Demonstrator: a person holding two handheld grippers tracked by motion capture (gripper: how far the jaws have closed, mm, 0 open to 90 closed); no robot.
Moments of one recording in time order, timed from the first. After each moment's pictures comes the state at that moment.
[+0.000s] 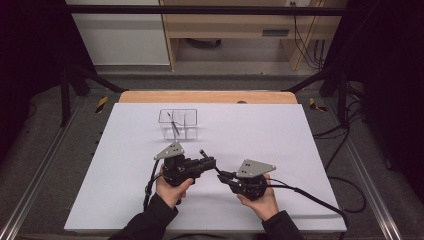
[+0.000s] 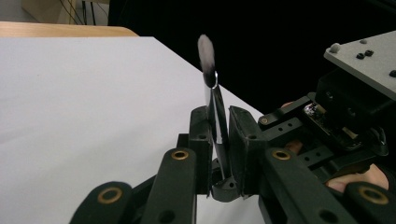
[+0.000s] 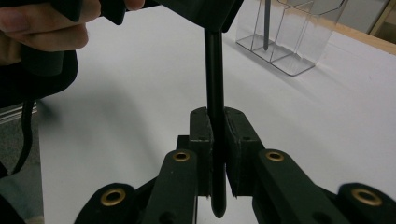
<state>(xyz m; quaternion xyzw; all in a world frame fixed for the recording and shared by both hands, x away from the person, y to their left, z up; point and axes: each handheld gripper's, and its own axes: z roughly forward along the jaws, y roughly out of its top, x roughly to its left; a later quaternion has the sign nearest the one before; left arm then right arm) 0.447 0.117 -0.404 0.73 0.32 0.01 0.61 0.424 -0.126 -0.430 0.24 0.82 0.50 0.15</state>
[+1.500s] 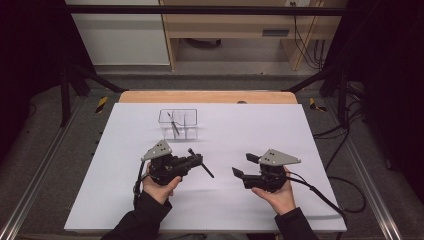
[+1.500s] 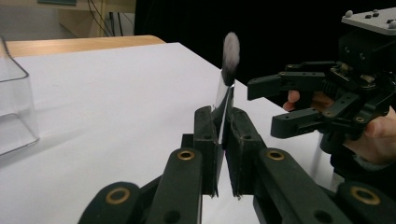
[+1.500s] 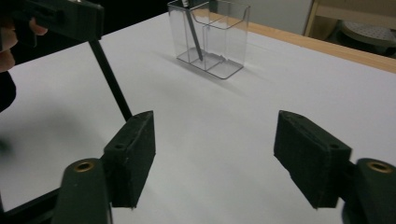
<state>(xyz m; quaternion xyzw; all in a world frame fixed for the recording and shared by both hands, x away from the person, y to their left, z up) 0.445 0.148 -0.393 0.73 0.33 0.06 0.59 0.432 -0.171 -0.409 0.34 0.77 0.51 0.18</state>
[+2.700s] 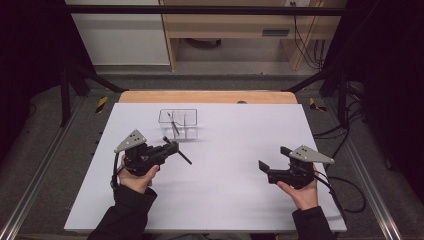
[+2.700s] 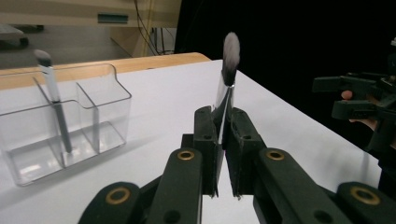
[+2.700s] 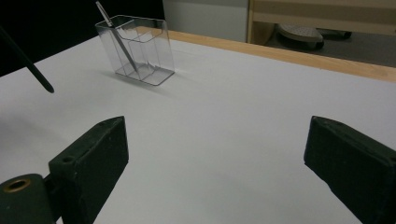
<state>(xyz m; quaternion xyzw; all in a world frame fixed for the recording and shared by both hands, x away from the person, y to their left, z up) 0.451 0.200 -0.366 0.71 0.37 0.12 0.58 0.431 -0.234 -0.403 0.42 0.72 0.51 0.23</state>
